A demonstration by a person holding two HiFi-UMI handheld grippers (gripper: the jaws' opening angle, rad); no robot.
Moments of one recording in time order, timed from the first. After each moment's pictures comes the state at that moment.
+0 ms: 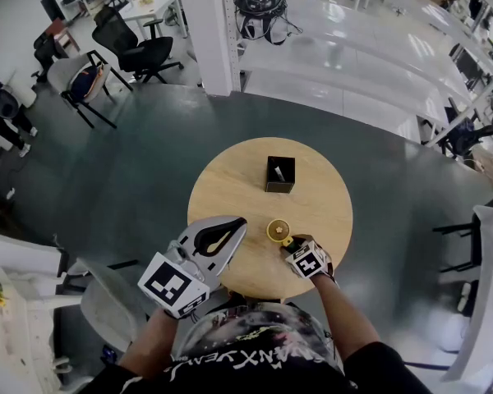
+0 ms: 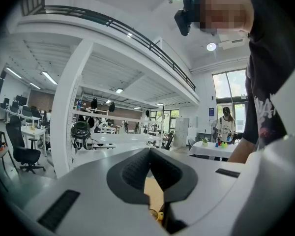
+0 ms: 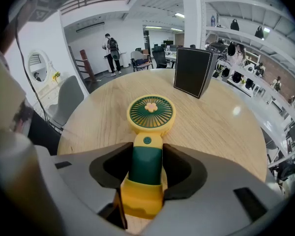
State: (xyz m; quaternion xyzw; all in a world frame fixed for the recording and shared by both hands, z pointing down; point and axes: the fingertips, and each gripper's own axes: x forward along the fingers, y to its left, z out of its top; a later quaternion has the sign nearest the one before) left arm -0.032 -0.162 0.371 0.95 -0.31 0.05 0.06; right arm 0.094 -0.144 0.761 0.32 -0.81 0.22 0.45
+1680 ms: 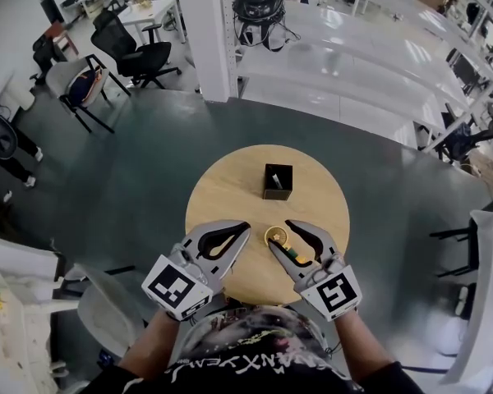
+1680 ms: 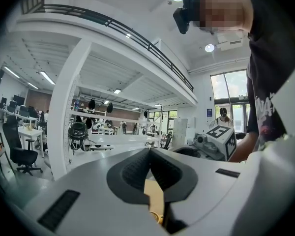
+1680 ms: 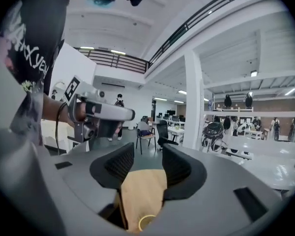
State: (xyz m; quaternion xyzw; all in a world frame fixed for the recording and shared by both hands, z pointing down) left arm -0.024 -0.169 0.370 0.95 -0.30 0.04 0.05; right arm 0.026 -0.165 0.412 0.35 -0.93 -0.01 0.11
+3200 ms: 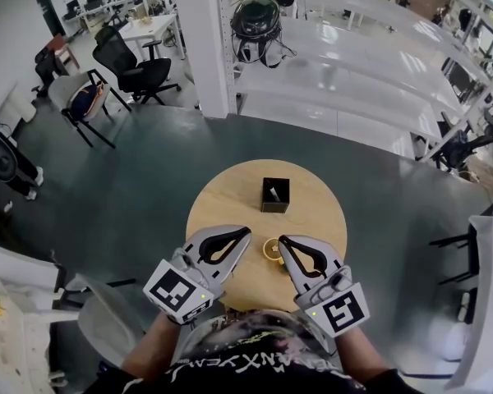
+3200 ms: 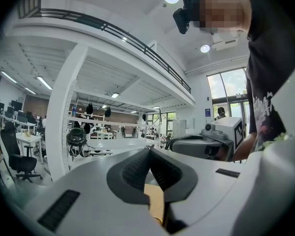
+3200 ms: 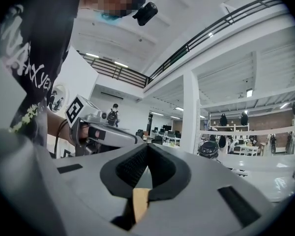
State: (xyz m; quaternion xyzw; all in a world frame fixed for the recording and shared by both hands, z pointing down) left arm -0.019 -0.170 0.351 0.95 -0.30 0.03 0.03; right arm 0.030 -0.153 0.342 0.38 -0.92 -0.07 0.03
